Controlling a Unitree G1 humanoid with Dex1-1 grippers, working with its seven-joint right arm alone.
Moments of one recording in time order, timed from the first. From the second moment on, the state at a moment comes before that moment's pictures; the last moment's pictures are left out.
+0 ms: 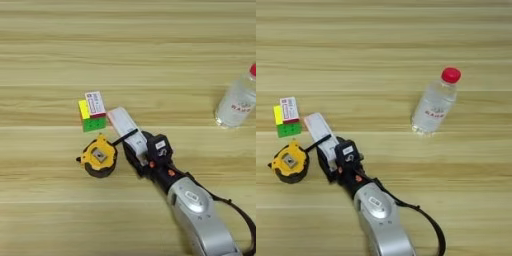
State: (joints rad) arm 0.17 -0.08 0.21 0.00 0.00 -0.01 0.27
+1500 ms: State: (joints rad) arm 0.20 -0.11 -0.10 0.00 0.06 -0.01 0.16
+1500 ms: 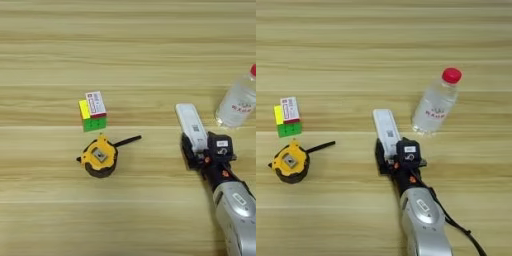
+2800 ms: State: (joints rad) arm 0.08 -0.05 0.19 -0.23 0.00 0.06 0.21
